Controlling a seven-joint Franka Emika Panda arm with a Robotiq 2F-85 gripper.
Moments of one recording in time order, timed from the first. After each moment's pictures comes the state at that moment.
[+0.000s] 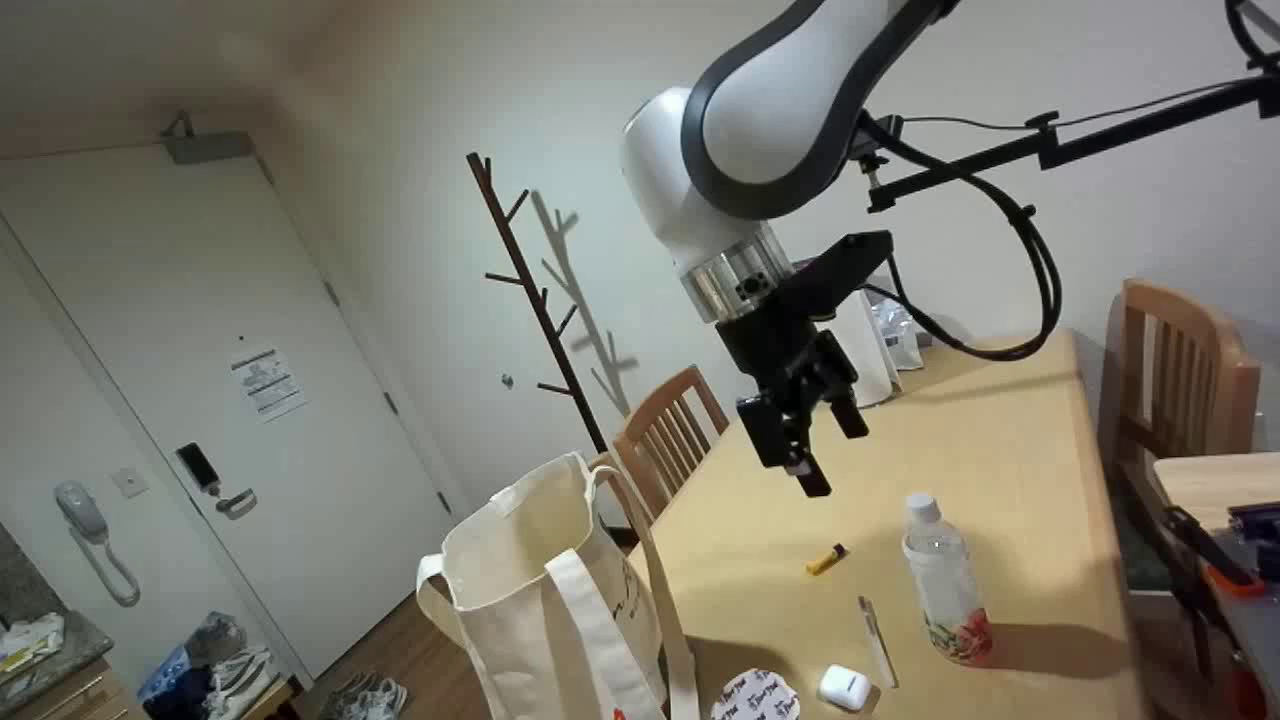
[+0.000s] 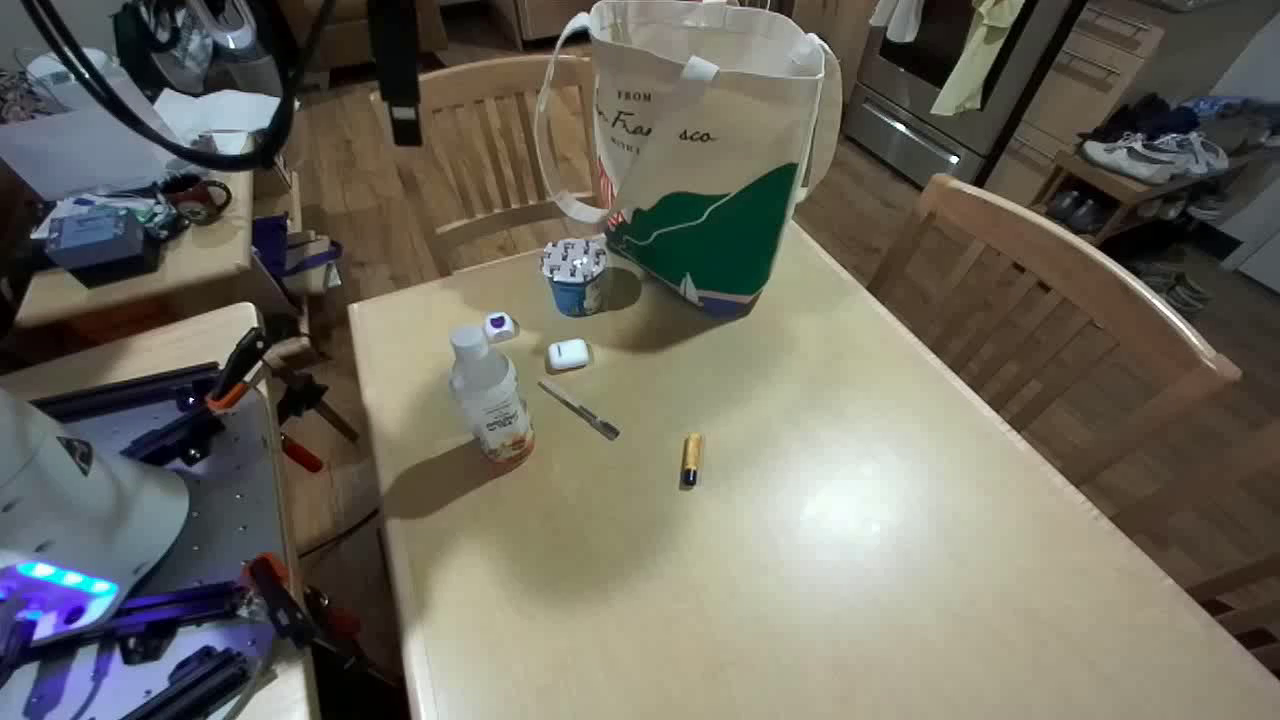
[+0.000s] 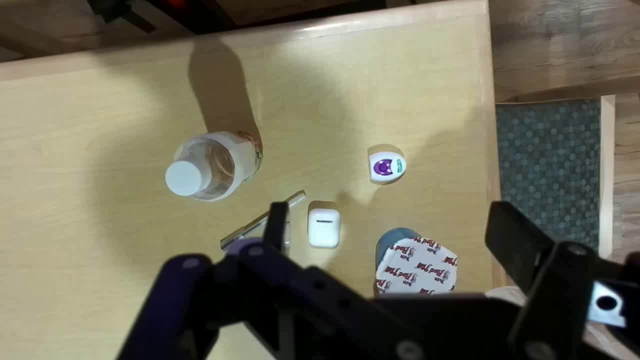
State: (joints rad) arm 0.02 -0.27 0.13 -2.33 0.10 1.88 0.34
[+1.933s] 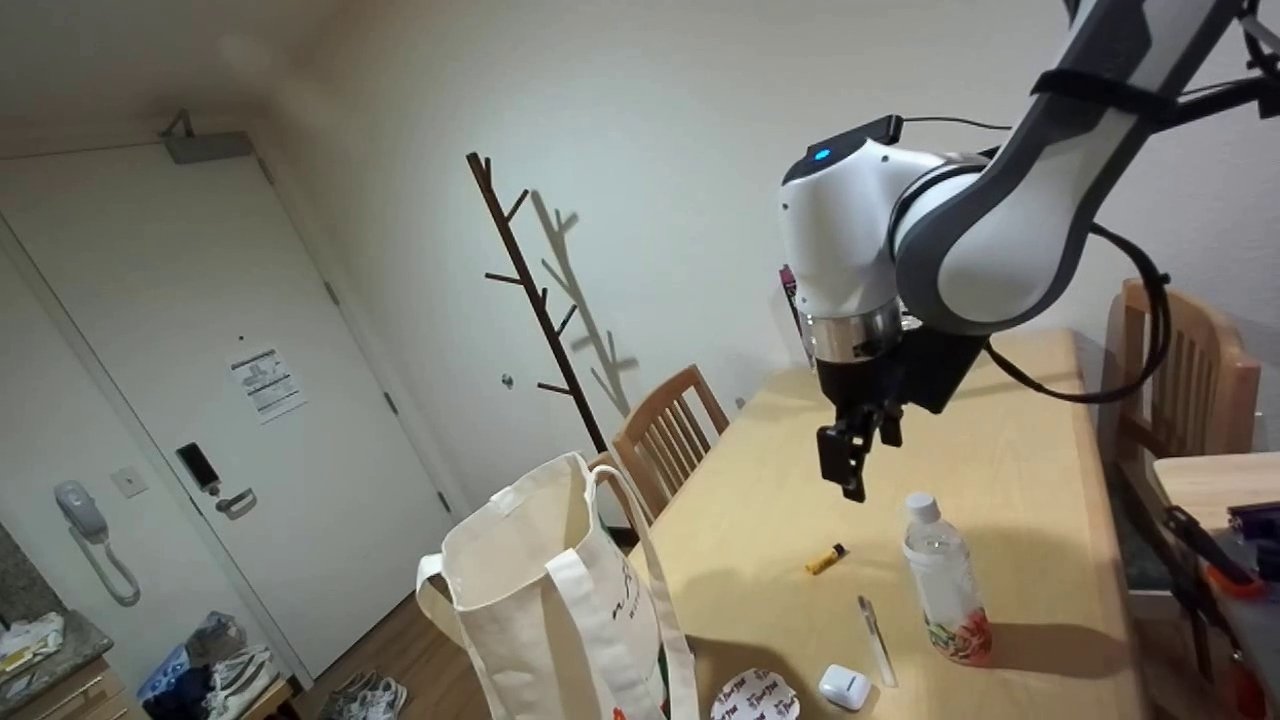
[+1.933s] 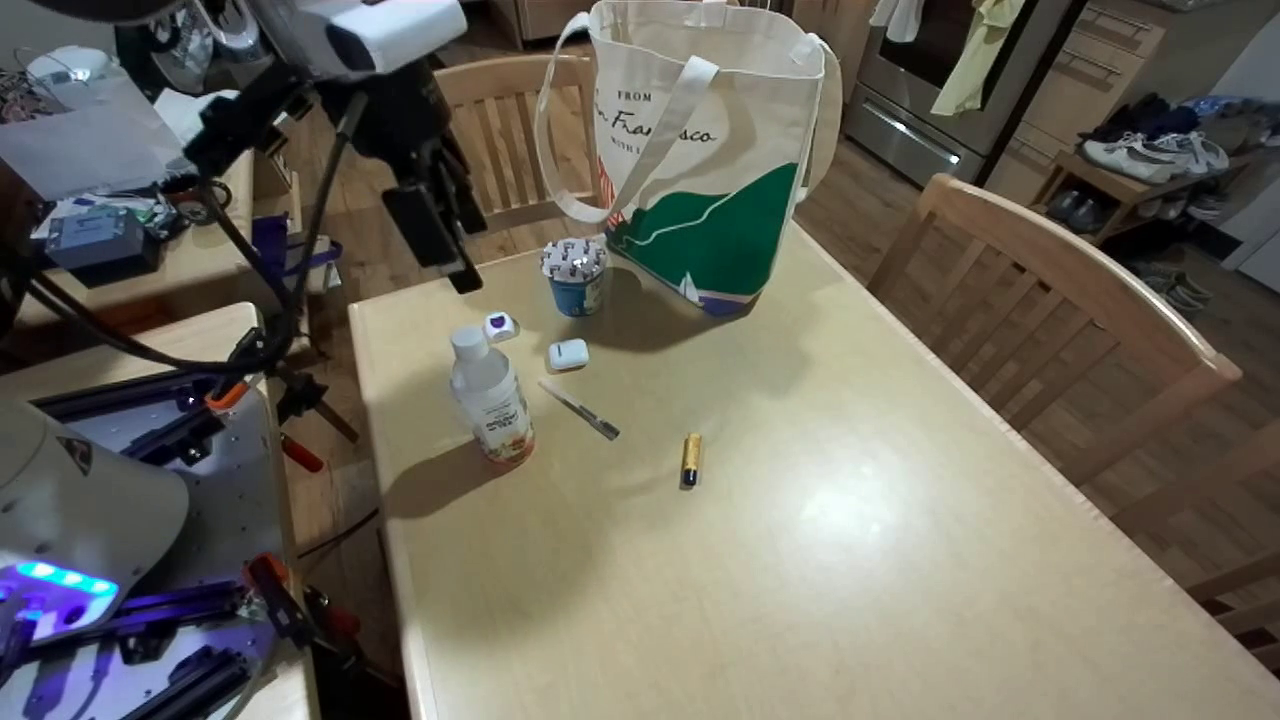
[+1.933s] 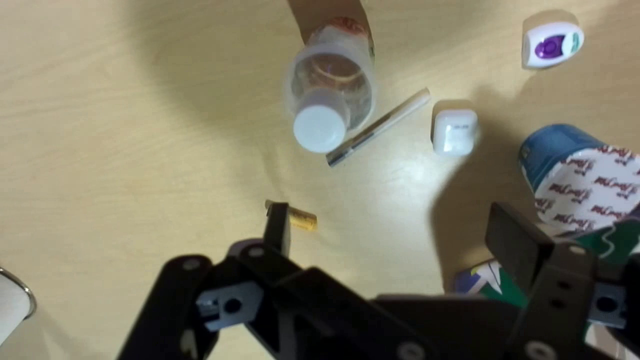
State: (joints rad) arm -0.11 -0.40 0.11 -2.77 -0.21 2.52 0.52
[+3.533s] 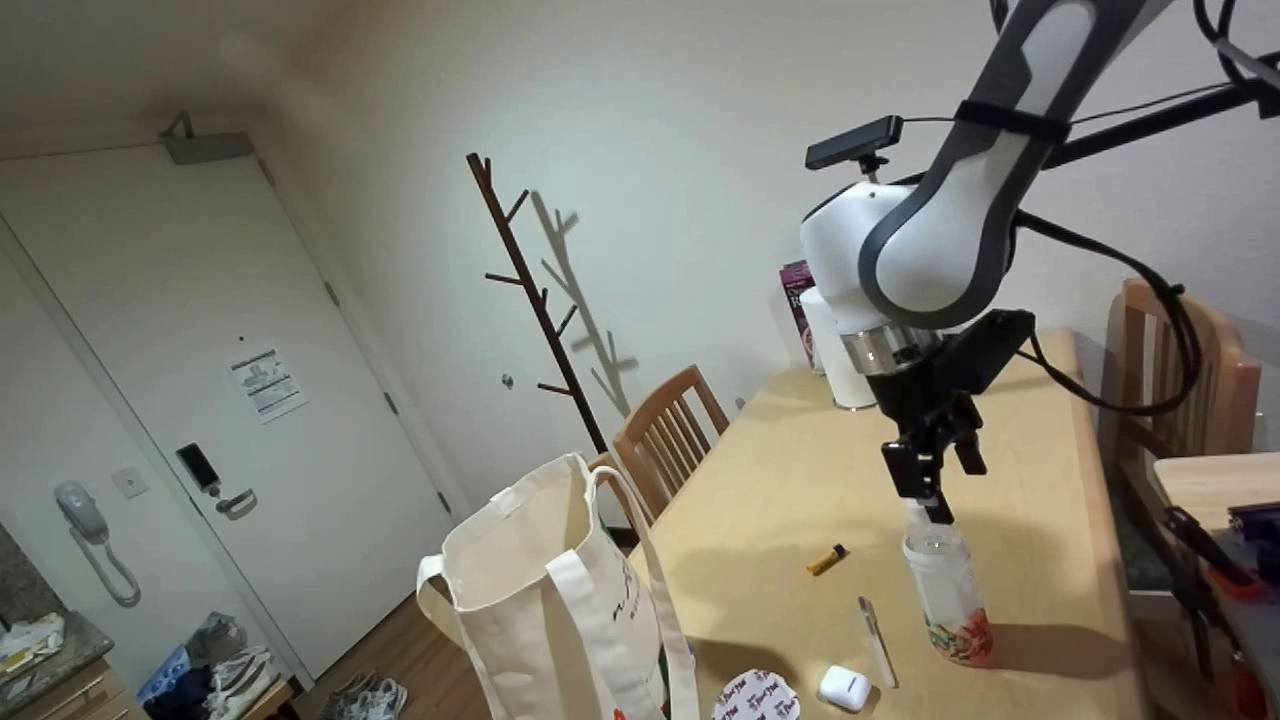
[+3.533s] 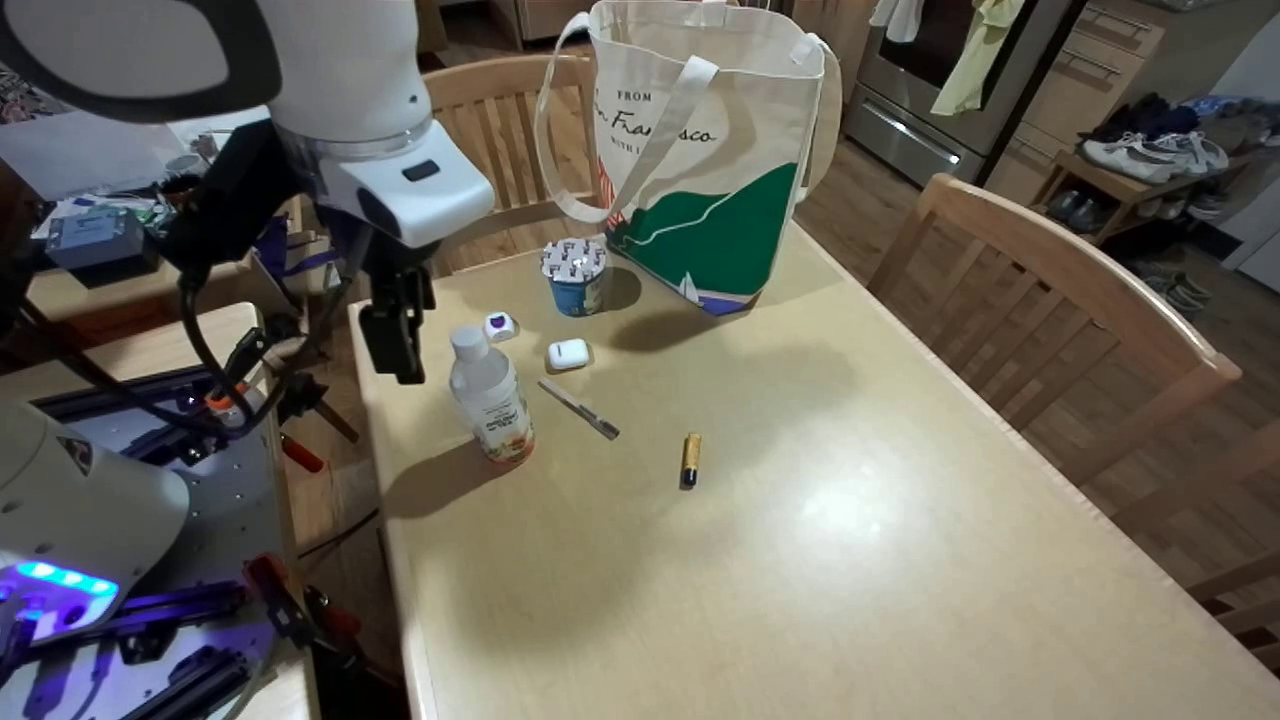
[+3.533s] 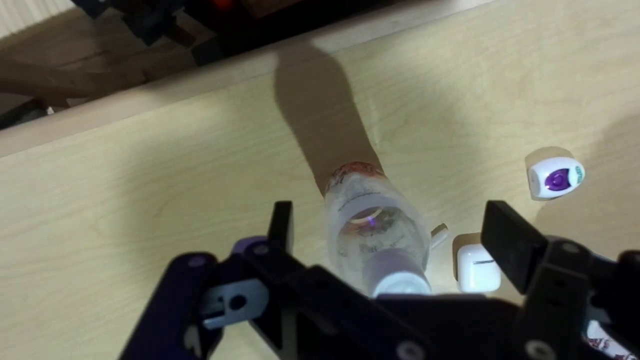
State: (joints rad) arm -0.08 -0.31 -0.08 -2.77 0.02 2.32 0.22
